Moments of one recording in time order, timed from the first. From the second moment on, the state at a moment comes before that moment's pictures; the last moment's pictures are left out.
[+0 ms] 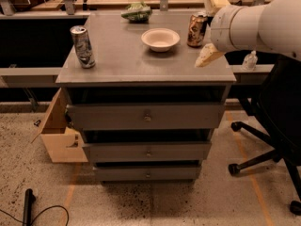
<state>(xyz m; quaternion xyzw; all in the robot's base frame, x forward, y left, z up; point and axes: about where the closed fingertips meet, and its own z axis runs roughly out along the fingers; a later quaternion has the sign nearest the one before) 0.661 -0.138 0.994 -0.66 0.50 -0.26 0.50</state>
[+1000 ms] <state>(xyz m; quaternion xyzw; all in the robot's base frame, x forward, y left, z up) 0.753 -0.080 0.971 -0.65 0.39 -0.25 0.61</state>
